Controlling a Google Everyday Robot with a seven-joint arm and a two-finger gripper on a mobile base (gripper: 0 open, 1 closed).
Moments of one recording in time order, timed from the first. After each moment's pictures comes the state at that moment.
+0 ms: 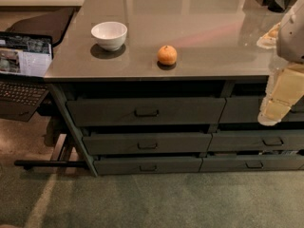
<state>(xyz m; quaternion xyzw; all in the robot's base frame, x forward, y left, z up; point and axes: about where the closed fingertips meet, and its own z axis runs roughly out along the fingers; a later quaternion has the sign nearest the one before) 0.438 -0.217 0.976 -0.60 0.78 -0.03 0.16</state>
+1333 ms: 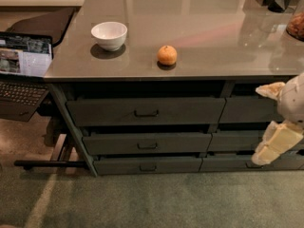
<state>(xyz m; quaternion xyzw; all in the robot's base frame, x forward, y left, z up) 0.425 -0.245 0.868 -0.58 0.78 0.05 0.22</state>
